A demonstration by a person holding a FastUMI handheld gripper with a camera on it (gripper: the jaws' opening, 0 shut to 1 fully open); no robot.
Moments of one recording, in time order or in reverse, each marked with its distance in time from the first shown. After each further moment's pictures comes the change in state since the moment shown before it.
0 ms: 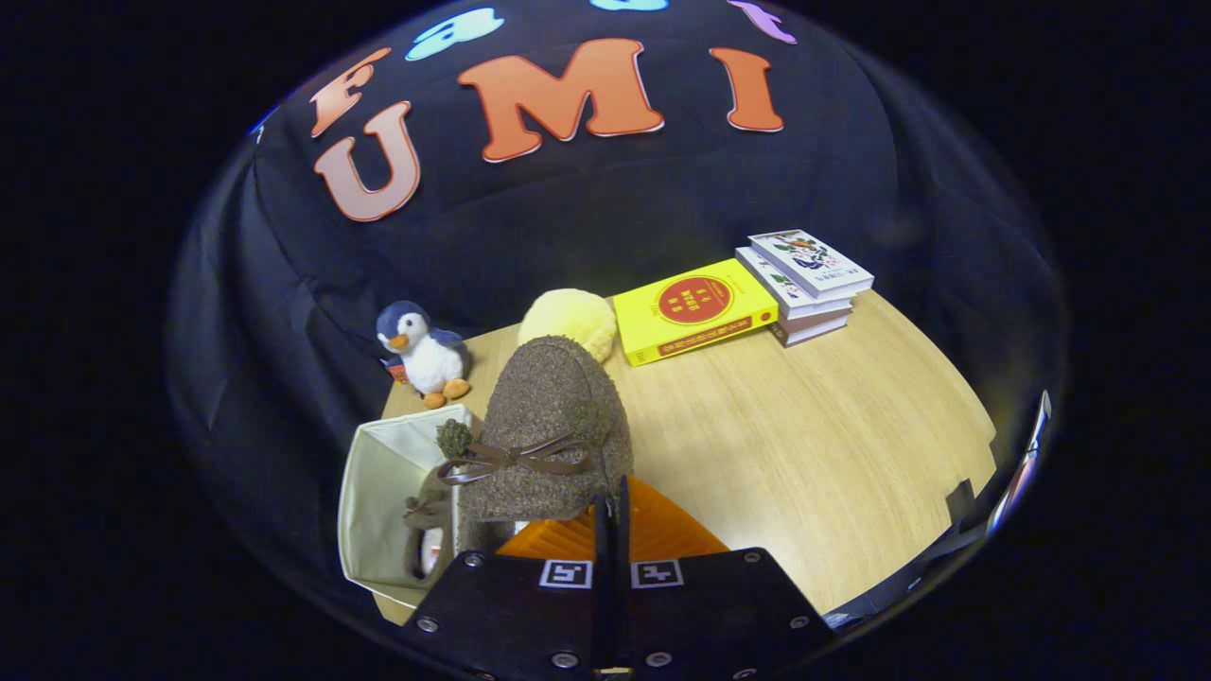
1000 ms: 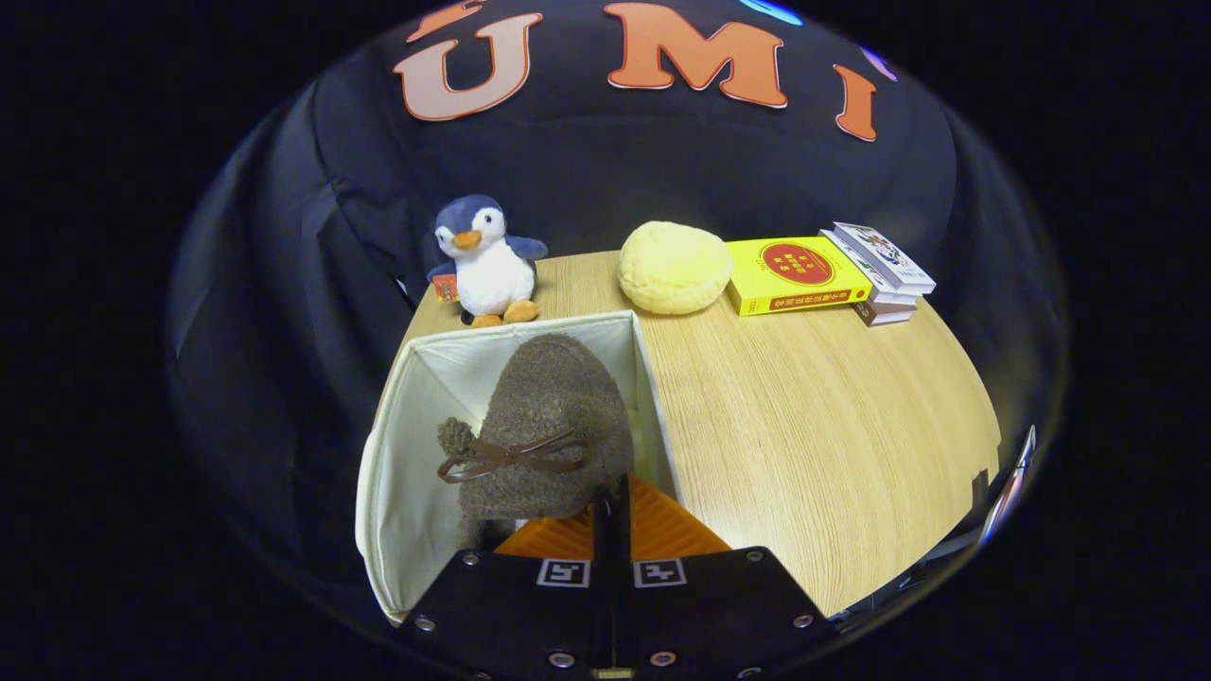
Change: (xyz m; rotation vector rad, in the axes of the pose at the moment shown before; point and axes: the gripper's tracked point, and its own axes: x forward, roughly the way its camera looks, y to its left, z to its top) arm 0.069 0.116 -0.086 -0.183 0.124 -0.094
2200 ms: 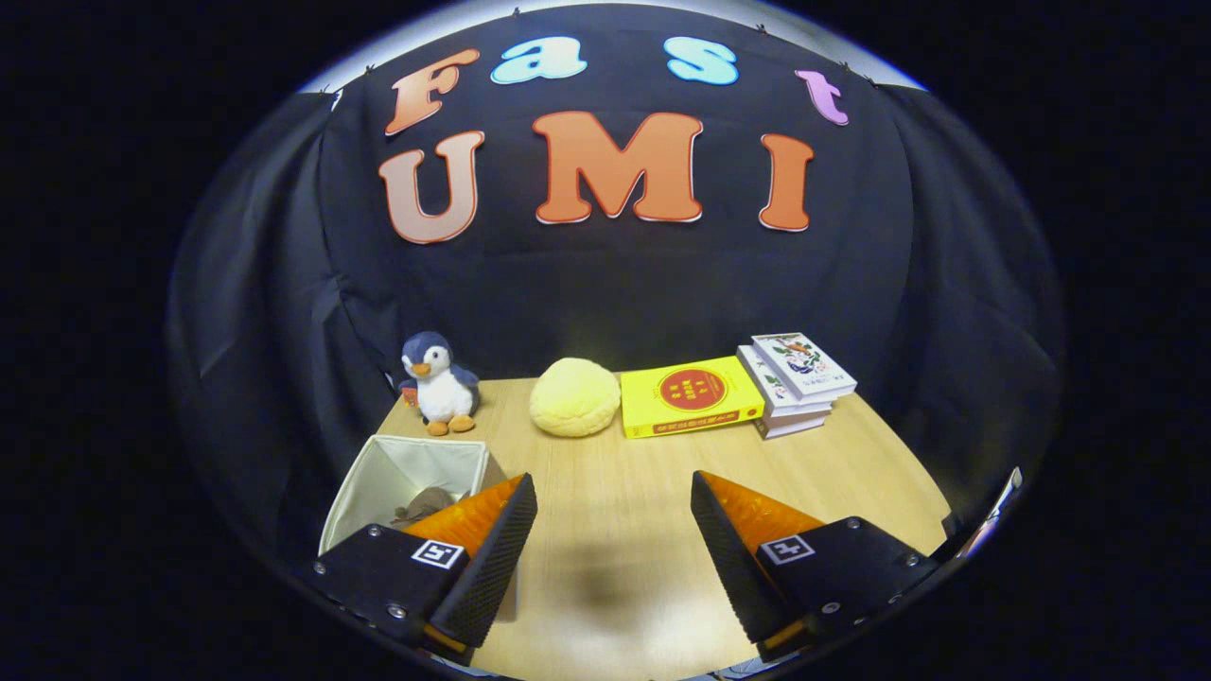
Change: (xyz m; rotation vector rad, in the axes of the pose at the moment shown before) arm -0.114 -0.205 0.100 0.014 -0.404 0.016
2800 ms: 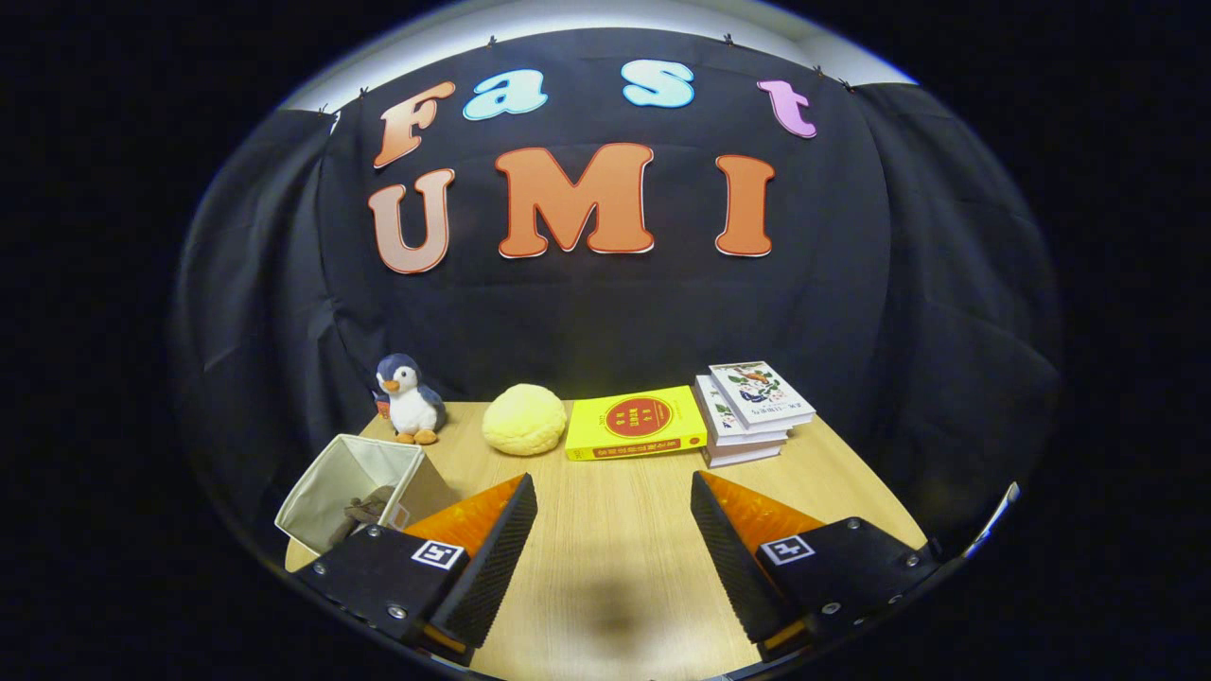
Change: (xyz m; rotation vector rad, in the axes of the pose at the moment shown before) arm -0.012 -0.097 -0.004 -0.017 -0.095 0.013
